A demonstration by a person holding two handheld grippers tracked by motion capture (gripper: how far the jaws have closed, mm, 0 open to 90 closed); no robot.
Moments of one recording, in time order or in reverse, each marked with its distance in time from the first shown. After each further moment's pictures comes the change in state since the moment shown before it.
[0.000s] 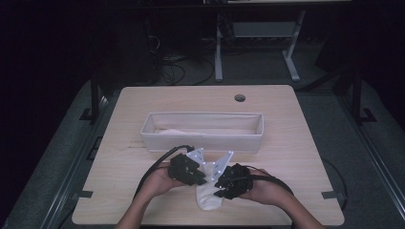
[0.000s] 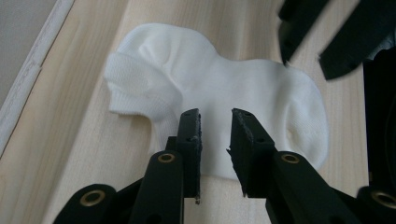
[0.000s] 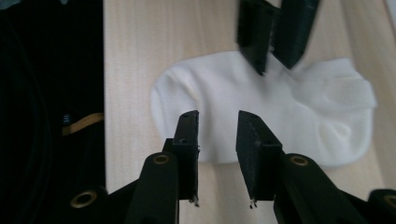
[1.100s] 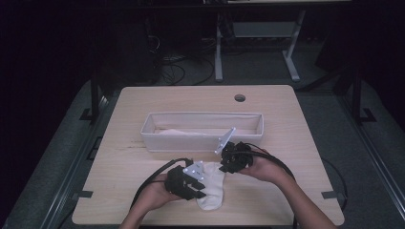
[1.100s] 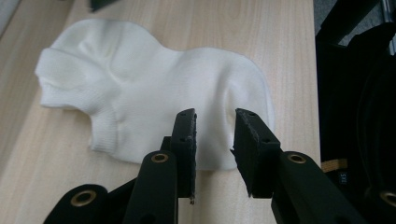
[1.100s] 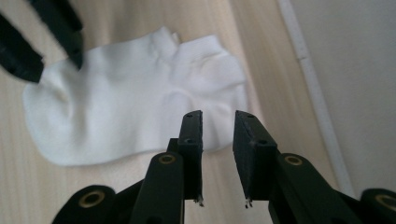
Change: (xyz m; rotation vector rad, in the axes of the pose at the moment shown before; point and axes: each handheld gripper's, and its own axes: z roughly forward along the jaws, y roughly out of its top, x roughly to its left) left arm -0.036 -0.012 -0.004 -0.022 -0.002 0.052; right arm -0.067 -0.005 -0.001 0.050 -0.097 0.143
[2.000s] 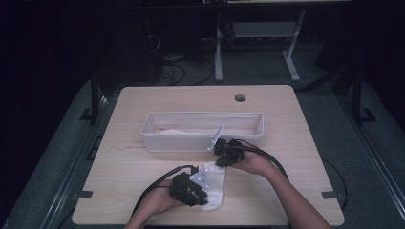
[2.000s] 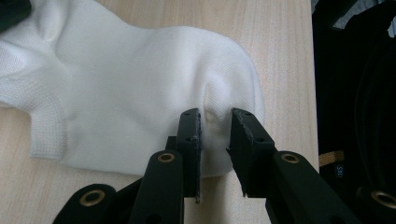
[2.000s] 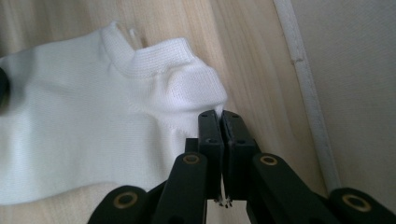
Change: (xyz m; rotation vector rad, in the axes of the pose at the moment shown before) left arm -0.010 -0.002 0.023 0.060 -0.044 0.025; right arm -0.026 0.014 0.037 0.082 0.013 0.005
